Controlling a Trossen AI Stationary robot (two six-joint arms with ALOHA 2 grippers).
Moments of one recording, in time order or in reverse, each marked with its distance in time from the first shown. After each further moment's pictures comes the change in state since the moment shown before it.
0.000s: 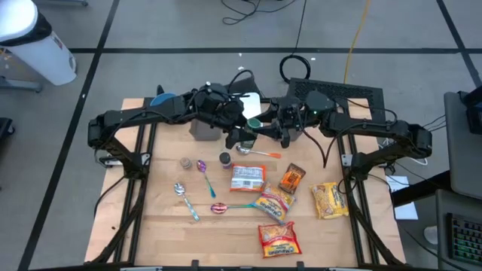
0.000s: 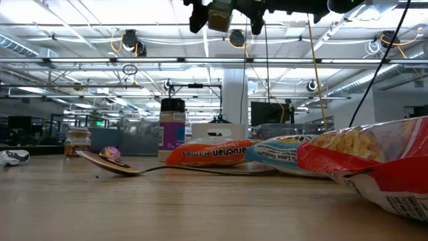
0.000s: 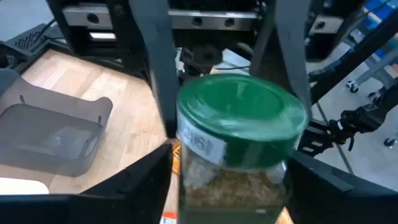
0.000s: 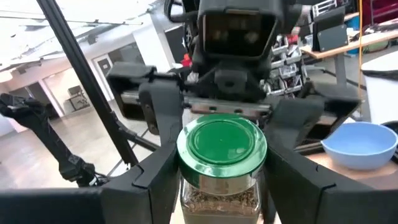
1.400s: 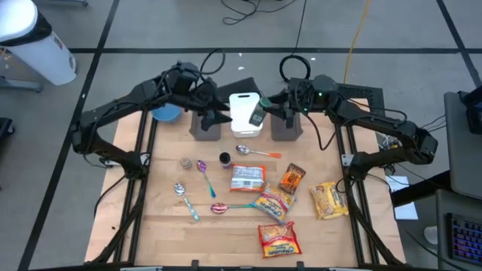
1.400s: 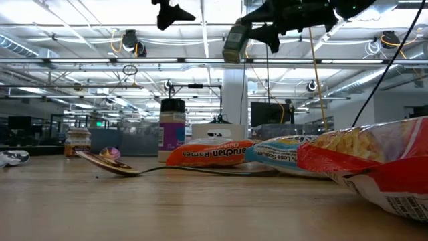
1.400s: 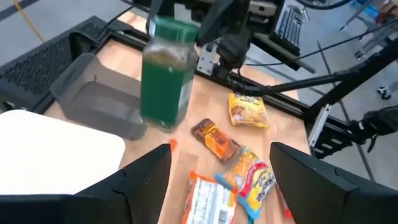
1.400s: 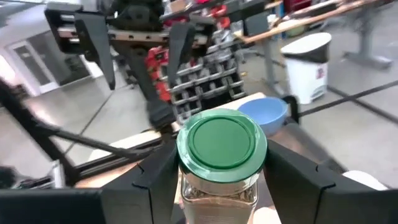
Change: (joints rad) left arm 0.201 -0.179 0.001 -0.276 0.060 0.091; right arm -0.244 -0.060 0.002 -0.237 0.016 -0.112
